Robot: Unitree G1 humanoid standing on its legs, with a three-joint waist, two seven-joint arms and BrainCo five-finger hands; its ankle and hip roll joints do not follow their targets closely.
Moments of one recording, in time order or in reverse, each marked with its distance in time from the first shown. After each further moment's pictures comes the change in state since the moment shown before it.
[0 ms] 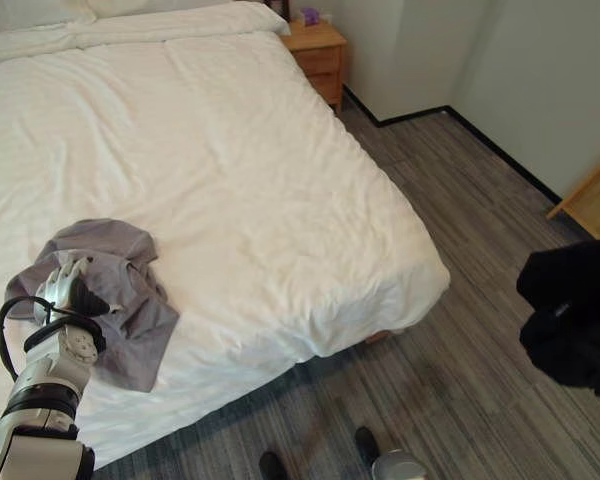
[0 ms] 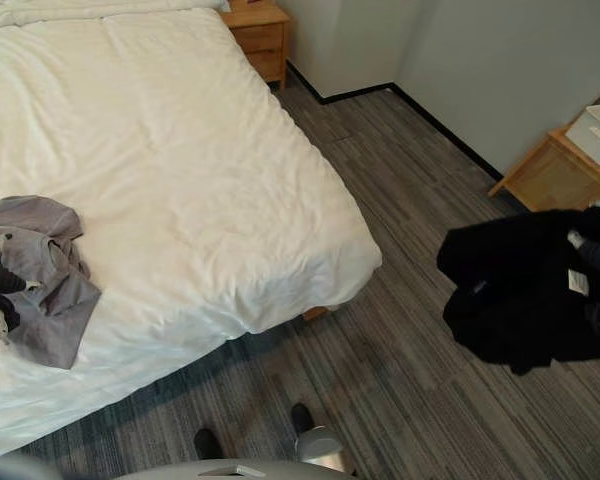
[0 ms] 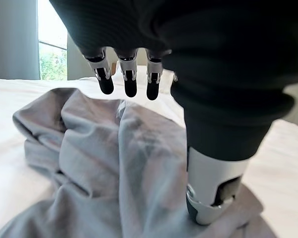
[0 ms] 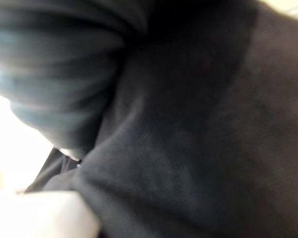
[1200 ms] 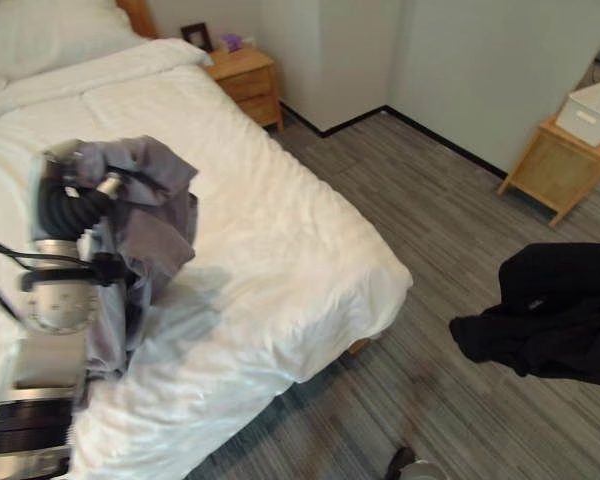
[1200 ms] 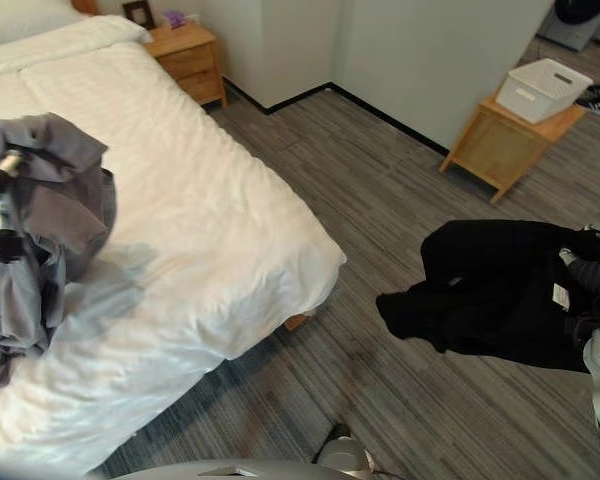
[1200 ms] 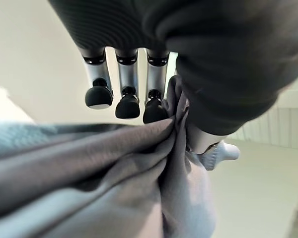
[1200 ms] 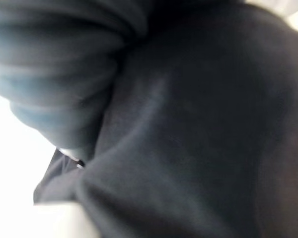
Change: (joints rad) left arm 0.228 -0.139 0.280 -1.075 -0.415 -0.128 -0.014; right arm -0.099 0.179 -0.034 -0.037 0.013 0.046 0.047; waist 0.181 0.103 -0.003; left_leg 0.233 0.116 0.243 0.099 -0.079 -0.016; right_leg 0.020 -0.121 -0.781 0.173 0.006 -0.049
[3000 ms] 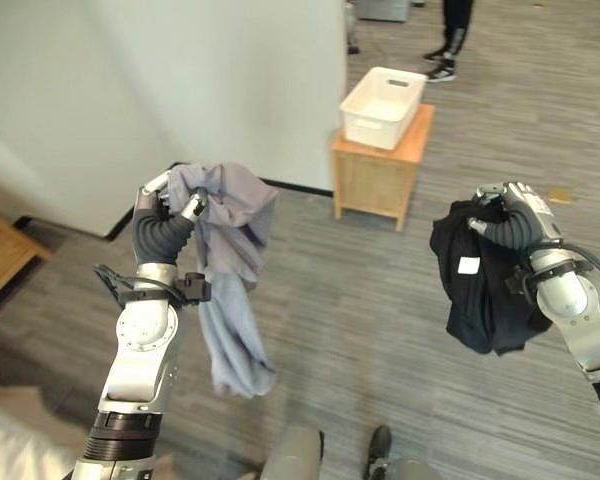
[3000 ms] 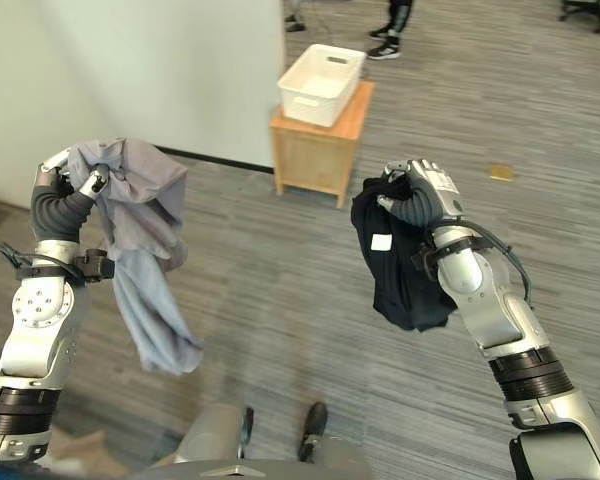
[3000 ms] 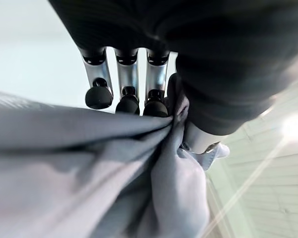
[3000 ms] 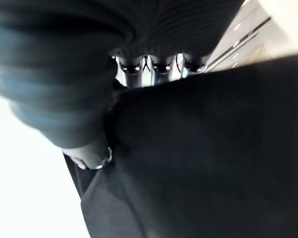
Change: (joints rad) left arm 0.036 -0.206 -0.121 -0.168 -0.313 -0.011 -0.088; right arm -0.432 0.093 0.519 -0.200 0.020 -0.027 0.112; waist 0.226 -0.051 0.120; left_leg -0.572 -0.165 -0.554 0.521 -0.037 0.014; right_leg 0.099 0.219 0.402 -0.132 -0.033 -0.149
